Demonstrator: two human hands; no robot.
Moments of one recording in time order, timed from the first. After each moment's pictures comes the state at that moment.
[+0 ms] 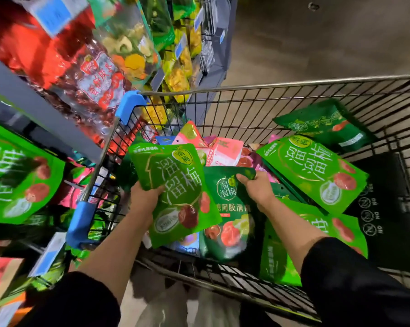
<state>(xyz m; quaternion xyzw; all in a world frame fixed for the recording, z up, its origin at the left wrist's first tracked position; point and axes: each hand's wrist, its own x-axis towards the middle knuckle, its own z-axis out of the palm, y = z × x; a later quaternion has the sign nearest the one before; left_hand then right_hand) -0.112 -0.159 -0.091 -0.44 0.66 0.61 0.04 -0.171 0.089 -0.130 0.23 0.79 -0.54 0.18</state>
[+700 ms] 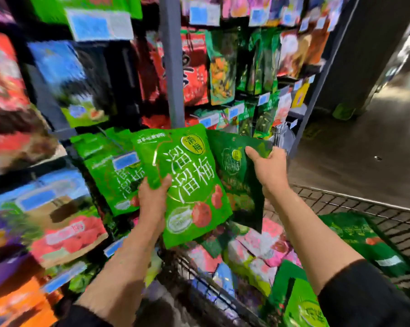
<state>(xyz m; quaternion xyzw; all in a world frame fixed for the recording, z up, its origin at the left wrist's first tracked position) -0.002 -0.192 0.093 -0.33 0.53 0.69 -0.38 -0.140 -0.026 0.151 -0.10 0.75 -0.65 -0.05</state>
